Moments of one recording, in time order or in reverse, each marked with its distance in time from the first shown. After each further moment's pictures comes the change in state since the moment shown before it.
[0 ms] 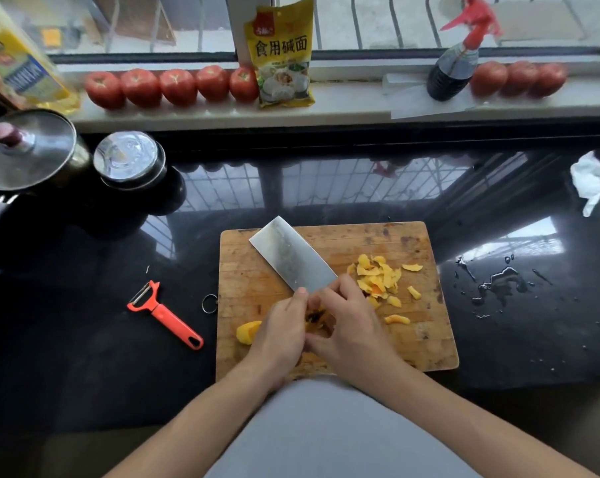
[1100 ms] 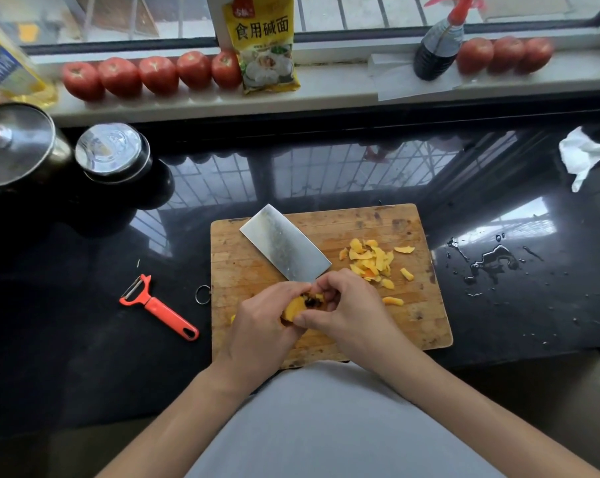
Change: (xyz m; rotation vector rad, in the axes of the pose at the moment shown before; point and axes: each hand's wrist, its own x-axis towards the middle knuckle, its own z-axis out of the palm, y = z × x) left_hand 0.001 -0.034 -0.025 0.452 0.128 1.053; right_hand 0.001 -0.029 -0.030 0.134 -0.156 0.425
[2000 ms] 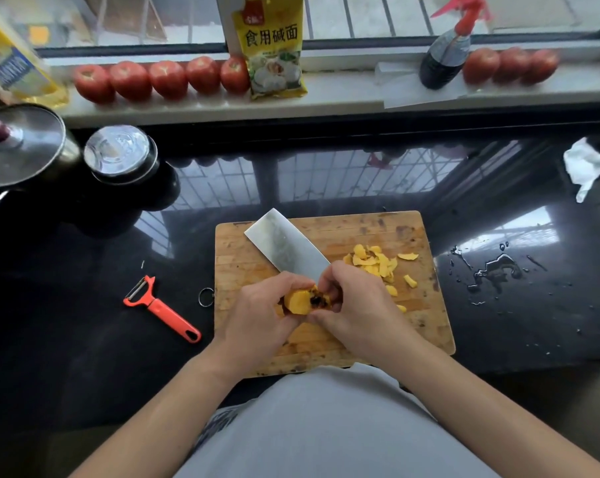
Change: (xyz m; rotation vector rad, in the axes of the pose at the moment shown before) left_hand 0.016 -0.001 -0.018 -0.128 -0.109 -0.130; right_hand 0.002 -0.004 -0.015 -0.182 -0.024 -0.163
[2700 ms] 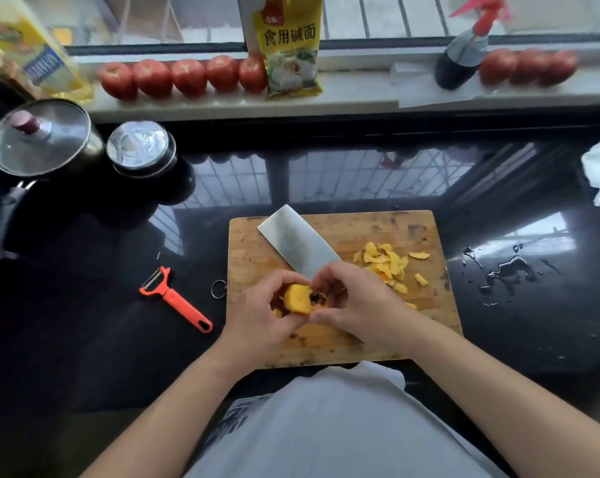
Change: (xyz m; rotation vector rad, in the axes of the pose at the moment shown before) left_hand -0.021 -0.003 -0.006 -0.156 0.006 -0.367; right_hand 0.016 0.013 0.009 0.067 -0.183 -0.096
